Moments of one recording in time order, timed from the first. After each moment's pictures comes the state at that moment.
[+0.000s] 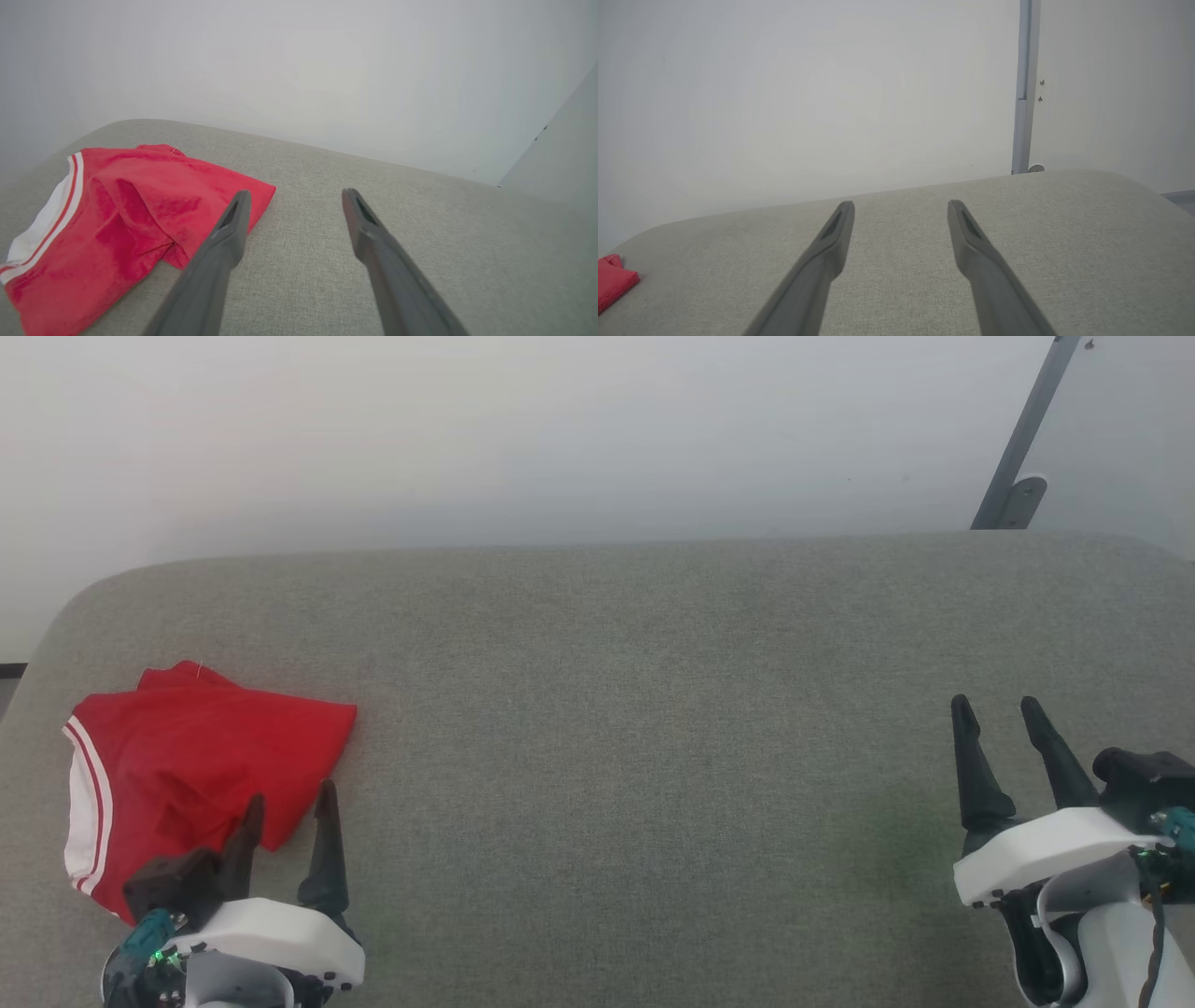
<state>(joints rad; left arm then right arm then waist) -0.05 0.16 0.01 0.23 -0.42 0.02 -0.17 -0.19 -0.14 -0.06 0.29 0.35 0.13 -0.17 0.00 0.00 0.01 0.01</state>
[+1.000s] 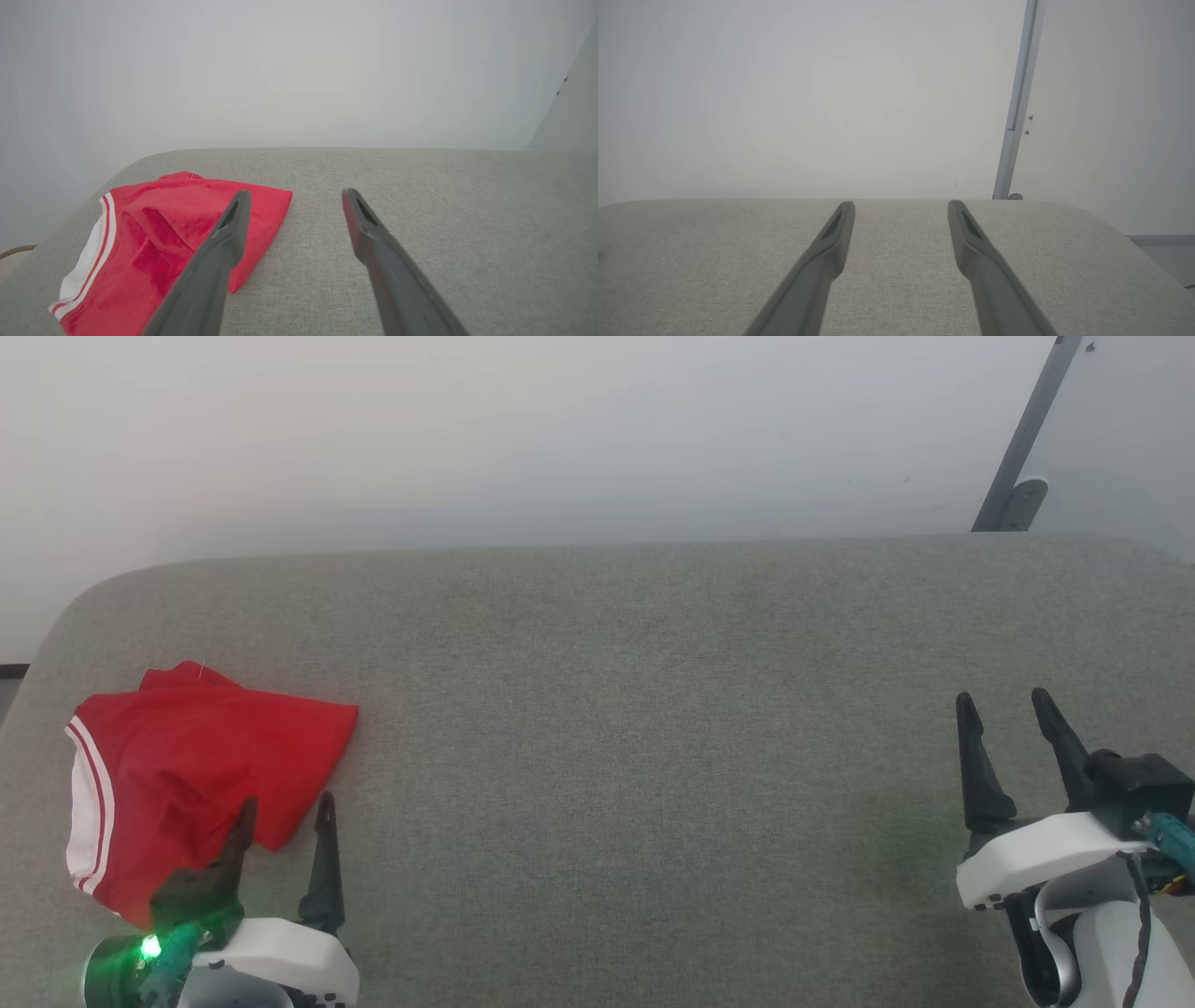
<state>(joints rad) -0.04 0.14 0.07 0.26 -0.17 -0.02 -0.23 -0.19 -0.13 -0.08 0.31 0.17 0.13 -0.24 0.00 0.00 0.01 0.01</state>
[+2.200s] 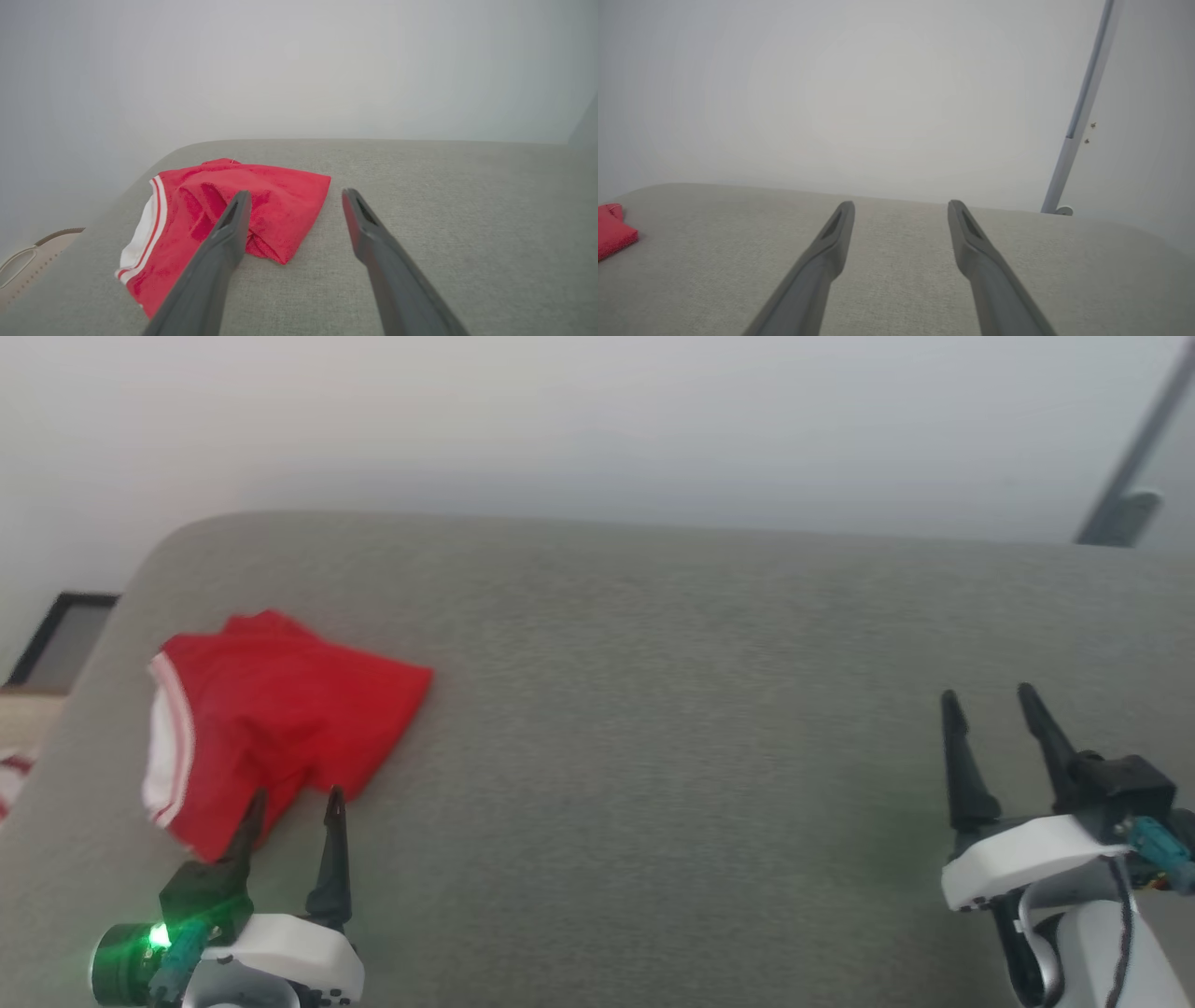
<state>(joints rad) -0.07 0.09 0.13 0.29 -0.07 -0.10 -0.26 -0.19 -0.12 -0.07 0.30 0.13 0.13 -0.26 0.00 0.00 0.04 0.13</state>
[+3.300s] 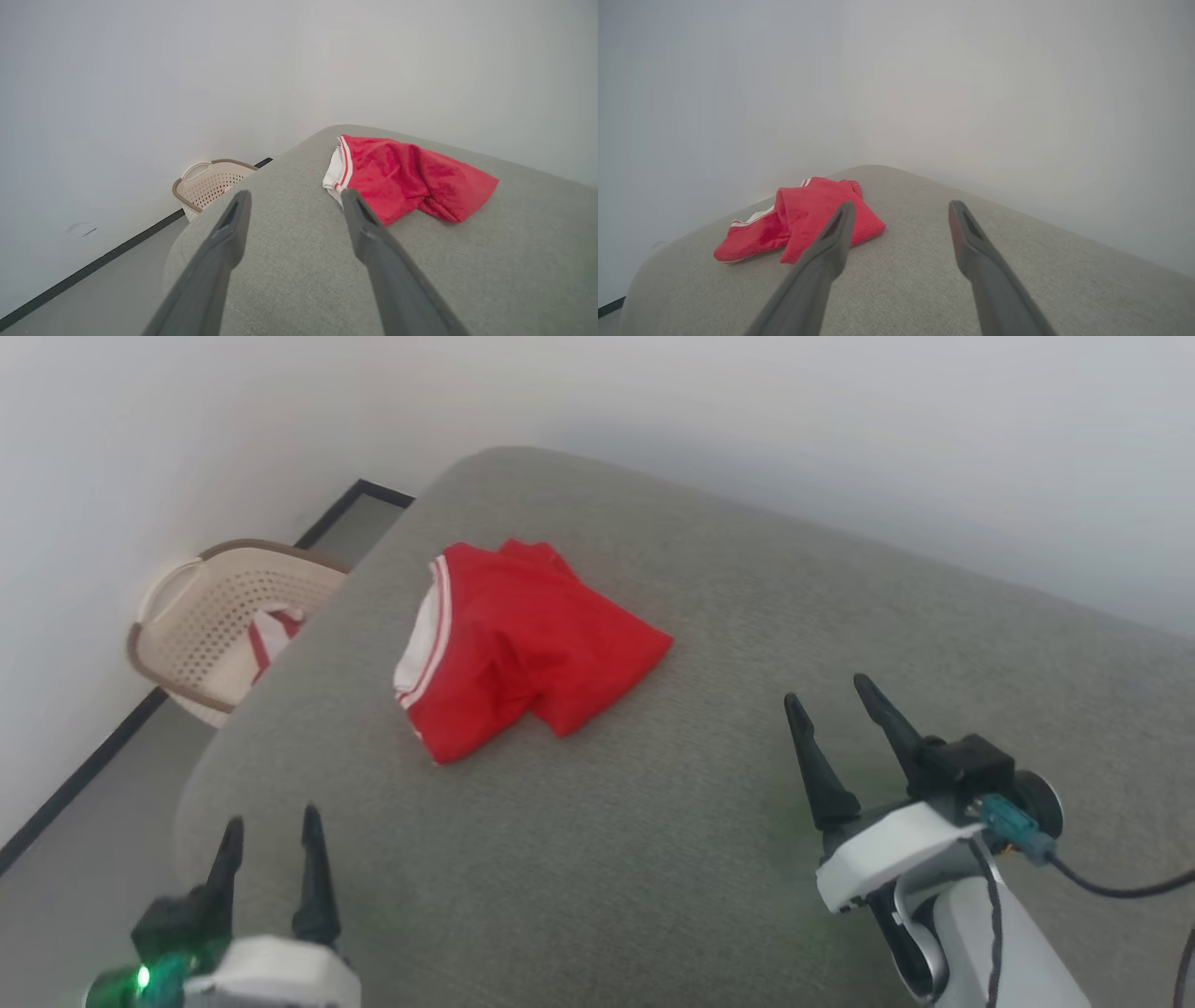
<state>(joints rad) 0.02 0.05 0.15 0.21 -0.16 -0.02 -0.26 -0.26 -0.06 0.15 0.37 0.15 0.13 -0.26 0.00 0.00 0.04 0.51</state>
